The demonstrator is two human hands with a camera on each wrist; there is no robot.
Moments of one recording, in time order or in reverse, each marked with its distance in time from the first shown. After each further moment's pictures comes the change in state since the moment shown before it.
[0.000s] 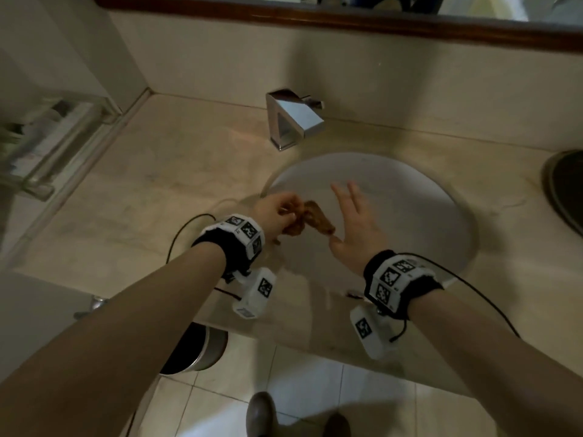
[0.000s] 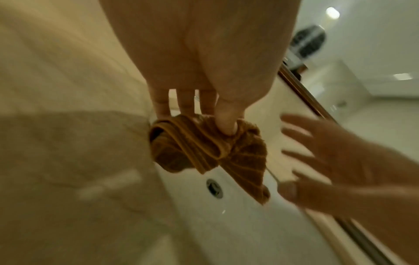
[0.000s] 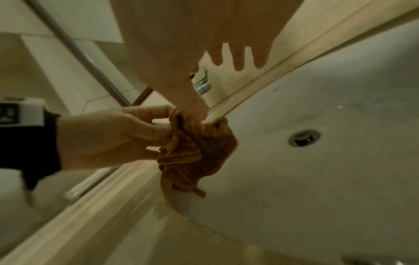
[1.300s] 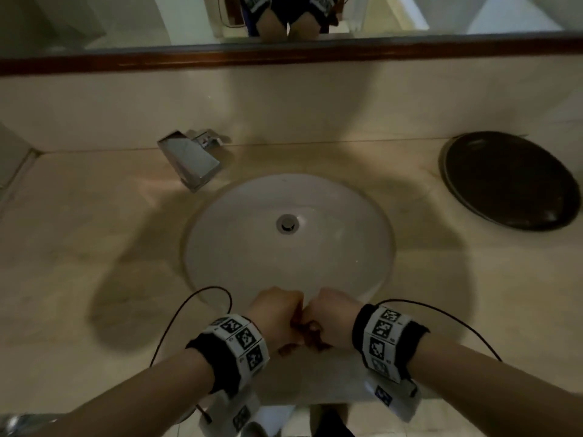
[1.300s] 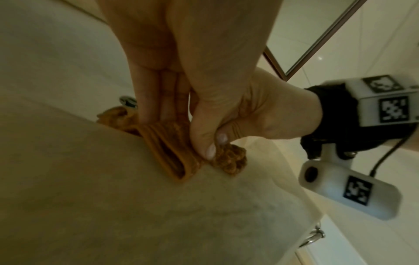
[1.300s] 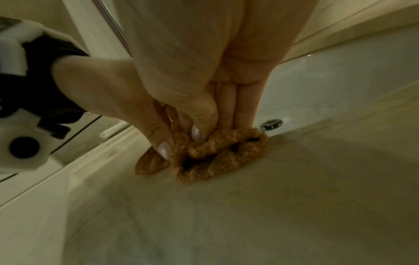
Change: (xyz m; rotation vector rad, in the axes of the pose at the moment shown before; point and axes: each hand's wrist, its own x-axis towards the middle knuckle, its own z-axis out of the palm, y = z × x) left_hand -0.013 0.059 0.124 0.705 -0.540 0.142; right_hand -0.055 0.067 -0.033 -0.189 -0.720 -0.118
